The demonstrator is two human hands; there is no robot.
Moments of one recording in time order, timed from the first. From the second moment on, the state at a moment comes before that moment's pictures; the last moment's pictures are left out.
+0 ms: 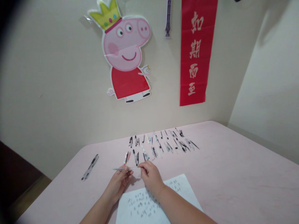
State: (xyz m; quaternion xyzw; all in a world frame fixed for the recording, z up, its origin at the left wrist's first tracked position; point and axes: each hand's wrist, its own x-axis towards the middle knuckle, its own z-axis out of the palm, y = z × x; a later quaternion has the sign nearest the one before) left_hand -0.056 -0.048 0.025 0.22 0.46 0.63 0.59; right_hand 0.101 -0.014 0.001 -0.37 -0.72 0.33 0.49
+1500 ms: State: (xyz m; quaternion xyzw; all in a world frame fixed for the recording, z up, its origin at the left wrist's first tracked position) left_hand -0.046 -0.052 0.038 0.12 0.49 0.65 0.57; right_hand 0.100 -0.018 0.007 -0.41 -0.74 0.31 0.43
